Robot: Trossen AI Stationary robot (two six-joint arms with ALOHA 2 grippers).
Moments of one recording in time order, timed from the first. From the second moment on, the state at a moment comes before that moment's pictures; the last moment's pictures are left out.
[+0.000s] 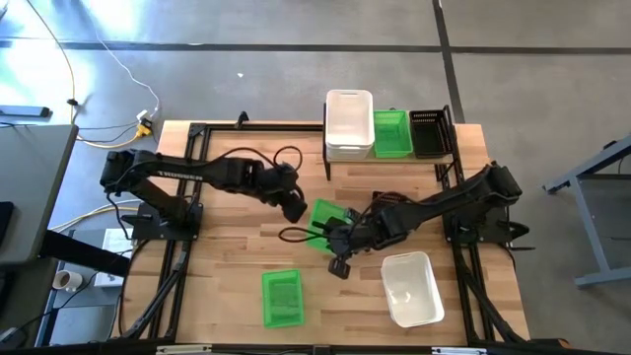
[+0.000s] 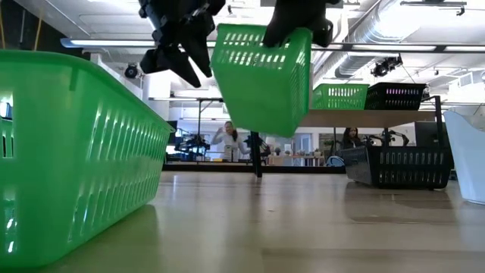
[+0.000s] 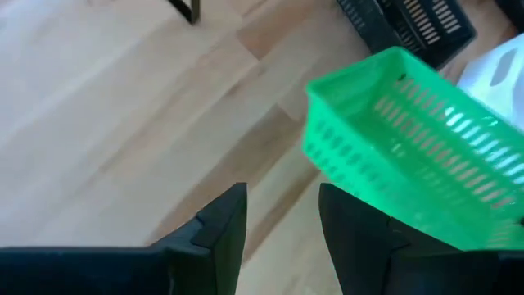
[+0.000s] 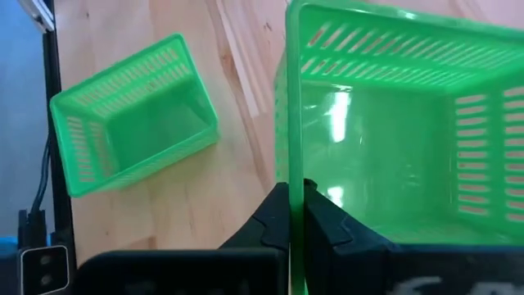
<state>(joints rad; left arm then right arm) 0.14 1.48 1.19 -0.71 -0.11 -0.77 0.32 1.73 1.43 -0.65 0.19 0.59</state>
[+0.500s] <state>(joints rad) 0.33 1.40 1.20 -0.71 -0.08 -0.51 0.35 1.57 1.43 -0.81 0.28 0.60</state>
